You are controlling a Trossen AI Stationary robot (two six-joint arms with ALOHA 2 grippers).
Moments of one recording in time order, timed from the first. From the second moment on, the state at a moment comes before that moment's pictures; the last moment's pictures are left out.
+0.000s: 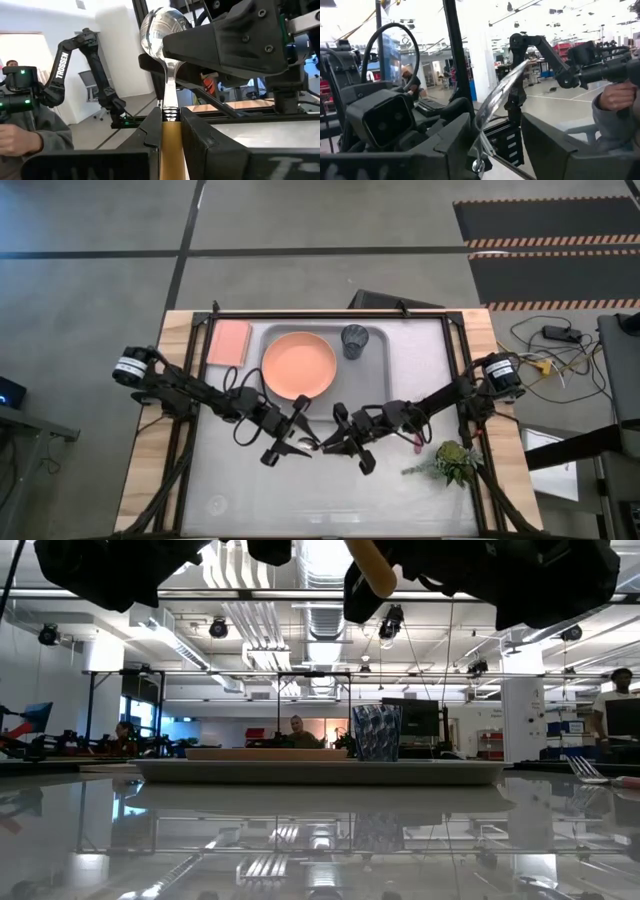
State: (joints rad) left arm -0.22 1.56 0.64 1.20 0.37 0.08; right arm 0.26 1.82 0.76 1.26 -0.16 0.26
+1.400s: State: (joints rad) left arm -0.26 1.29 0.63 0.64 -0.48 -0.02; right arm 0.34 1.52 0.78 0.60 0.47 0.09
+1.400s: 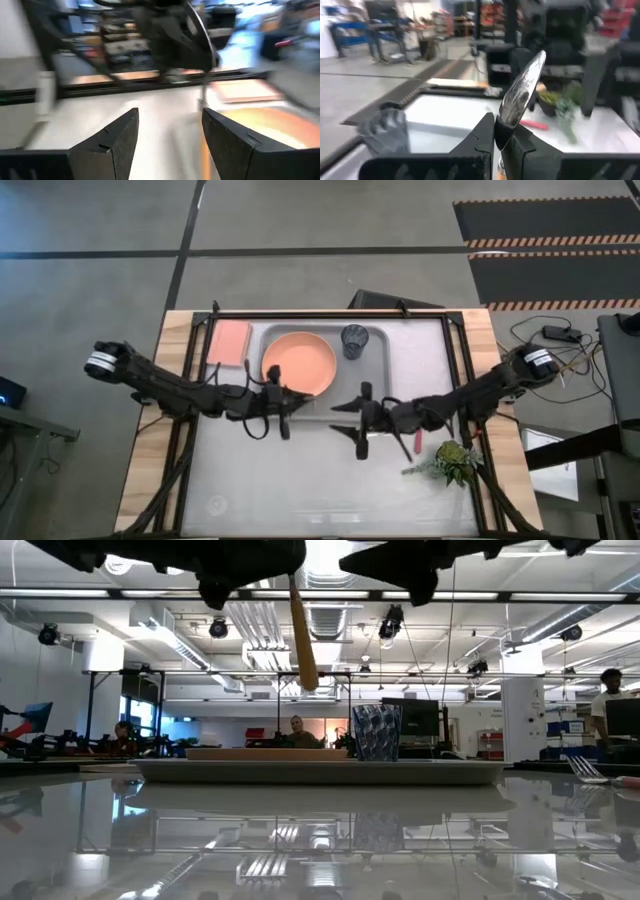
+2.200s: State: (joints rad) left arm -0.26 1.30 0.63 0.70 -0.55 -0.21; right arm 0.38 1.94 1.17 0.60 1.14 -0.30
